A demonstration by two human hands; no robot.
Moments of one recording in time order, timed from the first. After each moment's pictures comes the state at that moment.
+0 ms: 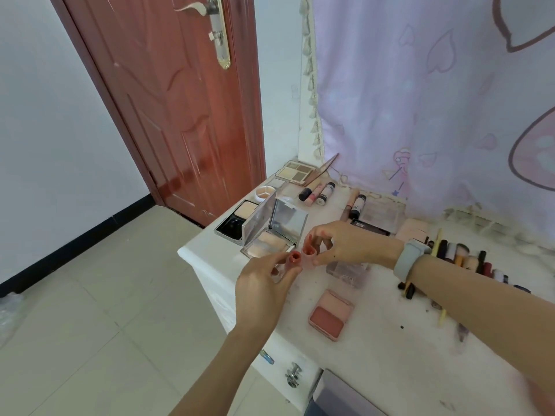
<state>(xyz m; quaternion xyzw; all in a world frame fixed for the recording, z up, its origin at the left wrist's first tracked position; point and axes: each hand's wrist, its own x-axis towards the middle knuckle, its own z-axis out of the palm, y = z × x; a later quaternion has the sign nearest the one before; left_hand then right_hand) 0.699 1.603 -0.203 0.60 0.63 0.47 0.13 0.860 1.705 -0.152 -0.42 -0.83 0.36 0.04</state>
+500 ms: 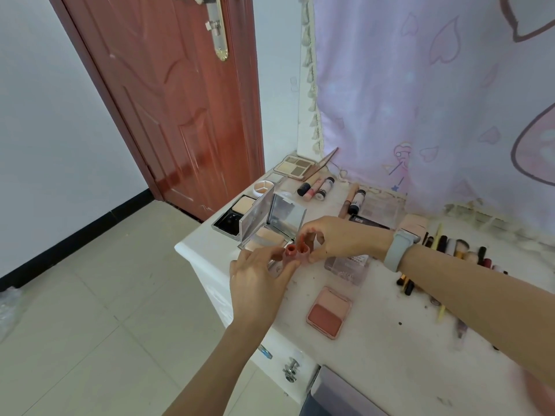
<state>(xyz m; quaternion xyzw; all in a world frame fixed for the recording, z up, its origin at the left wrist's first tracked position) 0.696 1.612 -0.217 0.60 0.66 0.44 0.07 0.852 1.718 -0.159 -0.40 -0.85 0.35 0.01</state>
